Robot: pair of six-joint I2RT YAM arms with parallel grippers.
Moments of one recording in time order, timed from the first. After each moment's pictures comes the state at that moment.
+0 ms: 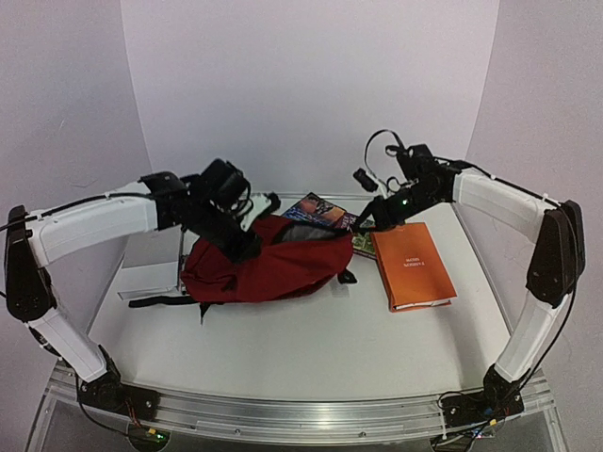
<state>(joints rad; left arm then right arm) -0.85 1.57 1.41 -0.76 0.02 -0.02 0.44 1.78 1.56 -0.75 -0.67 -0.04</state>
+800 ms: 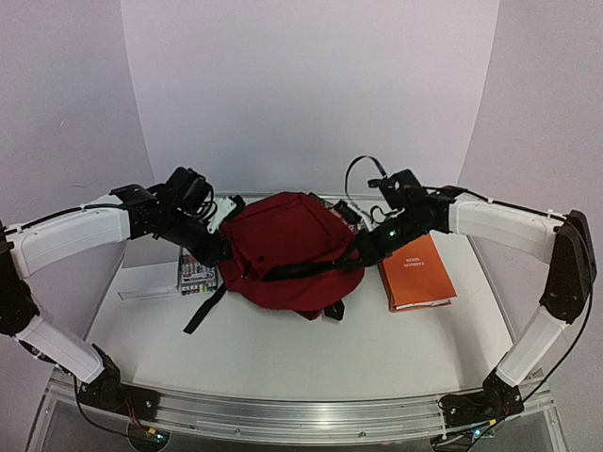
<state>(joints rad) -0.70 1.44 1.22 -0.65 -0.05 0.15 0.59 1.65 1.36 -0.64 -0.67 0.07</state>
